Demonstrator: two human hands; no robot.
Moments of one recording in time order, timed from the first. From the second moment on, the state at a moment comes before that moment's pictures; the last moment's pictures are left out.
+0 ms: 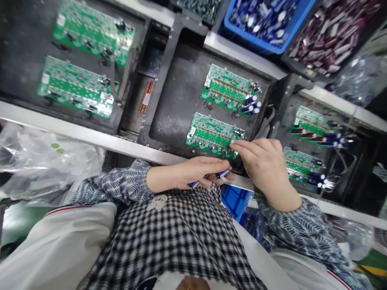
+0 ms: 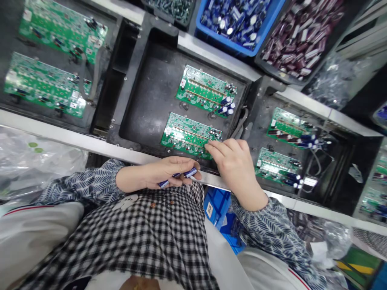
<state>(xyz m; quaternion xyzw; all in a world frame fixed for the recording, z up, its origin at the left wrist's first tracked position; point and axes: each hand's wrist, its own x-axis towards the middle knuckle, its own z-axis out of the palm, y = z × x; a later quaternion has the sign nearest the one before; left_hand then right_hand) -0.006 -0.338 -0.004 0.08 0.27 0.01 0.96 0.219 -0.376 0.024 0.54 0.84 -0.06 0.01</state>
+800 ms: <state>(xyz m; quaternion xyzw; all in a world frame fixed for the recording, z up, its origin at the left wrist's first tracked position) -0.029 -0.354 -0.011 -0.08 0.32 -0.07 0.94 0.210 -0.409 0.023 0.67 0.74 -0.03 -0.09</state>
